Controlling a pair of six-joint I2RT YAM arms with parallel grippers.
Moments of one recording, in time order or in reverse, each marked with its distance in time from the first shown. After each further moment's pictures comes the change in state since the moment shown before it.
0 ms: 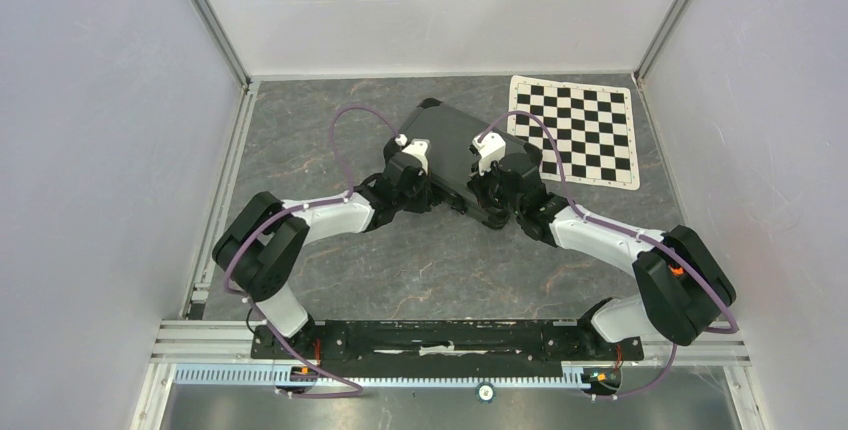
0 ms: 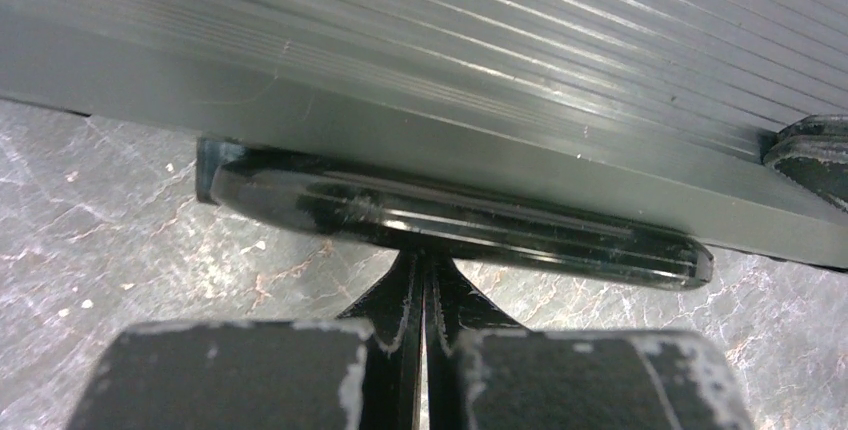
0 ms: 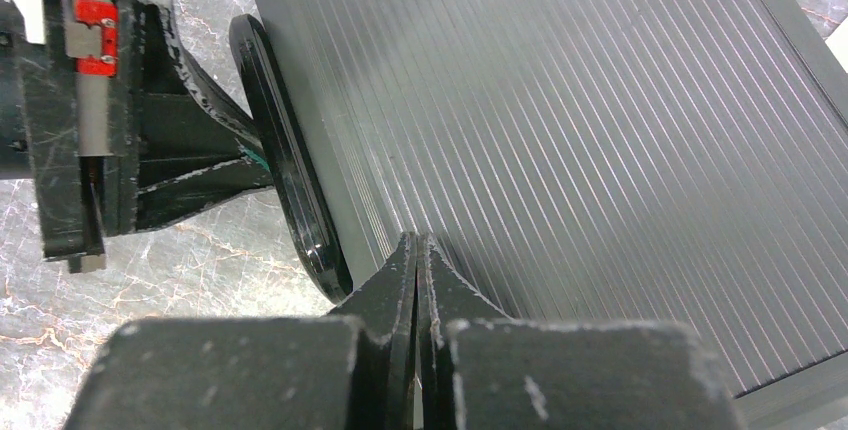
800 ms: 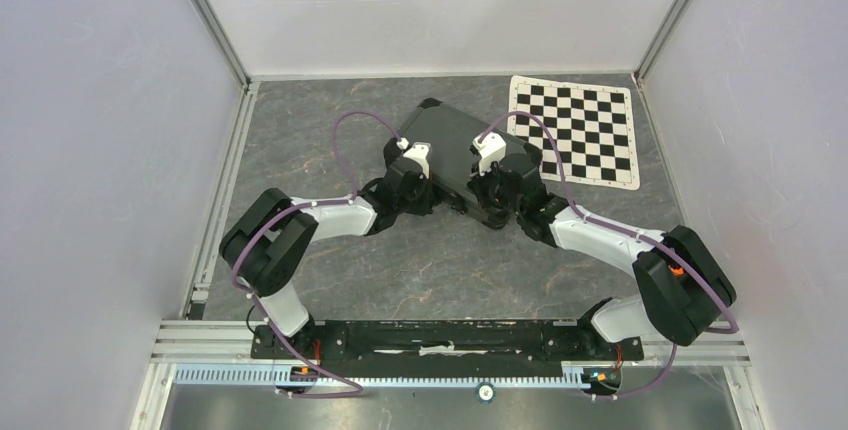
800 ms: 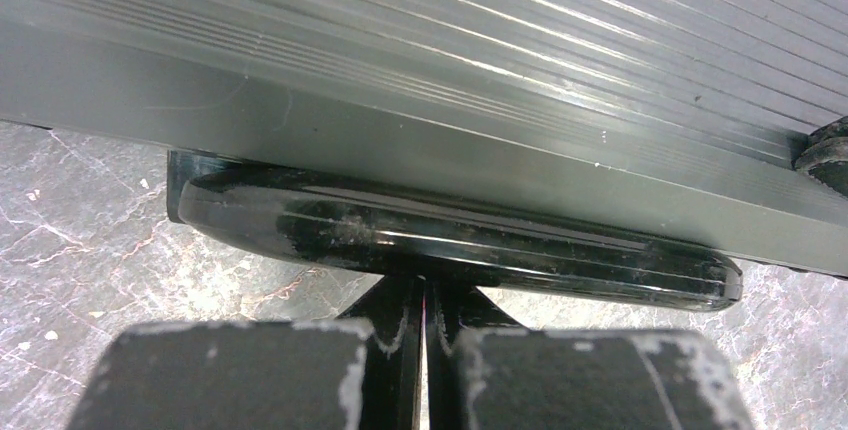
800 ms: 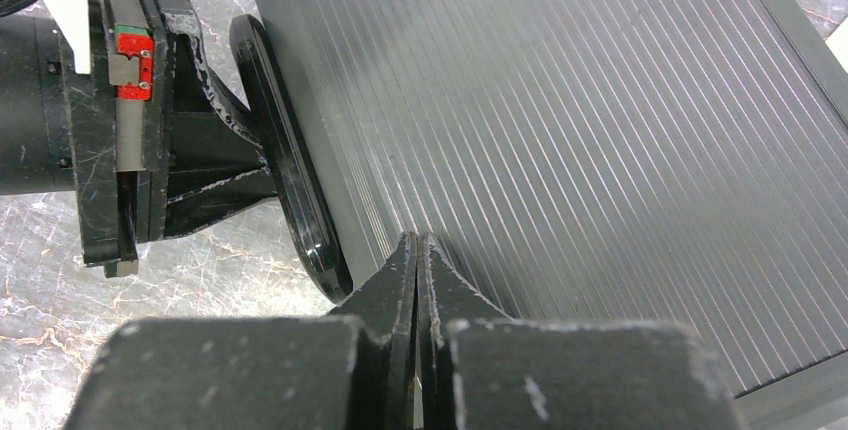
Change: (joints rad) left arm 0.000 0.055 -0.036 0.126 0.011 0.000; right arm 0.000 0.000 -0.003 0.003 -0.001 0.000
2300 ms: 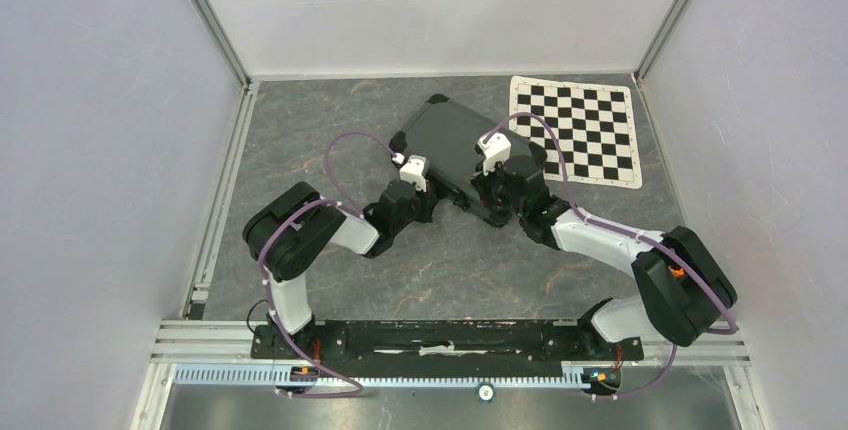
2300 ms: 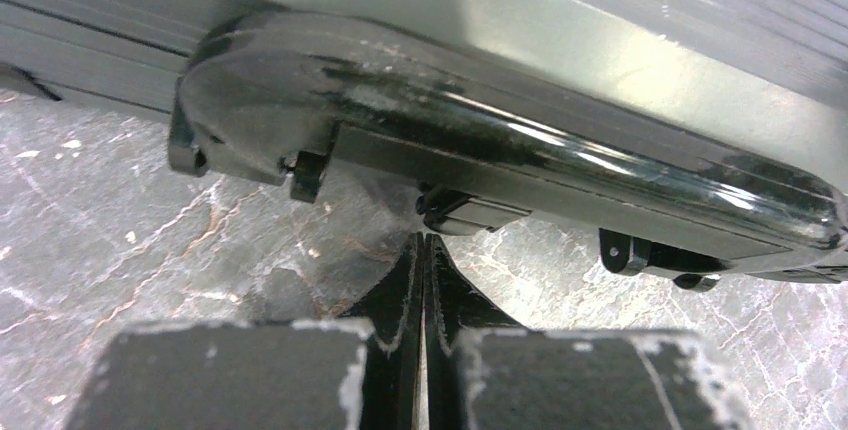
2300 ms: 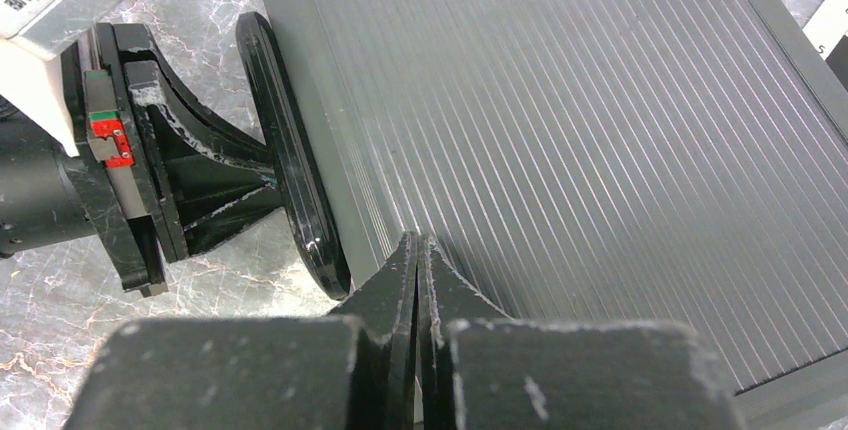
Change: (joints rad) left arm -0.022 0.140 -0.196 0.577 -0.069 0.058; right arm -0.012 -0.003 -0.036 0.069 0.023 -0.003
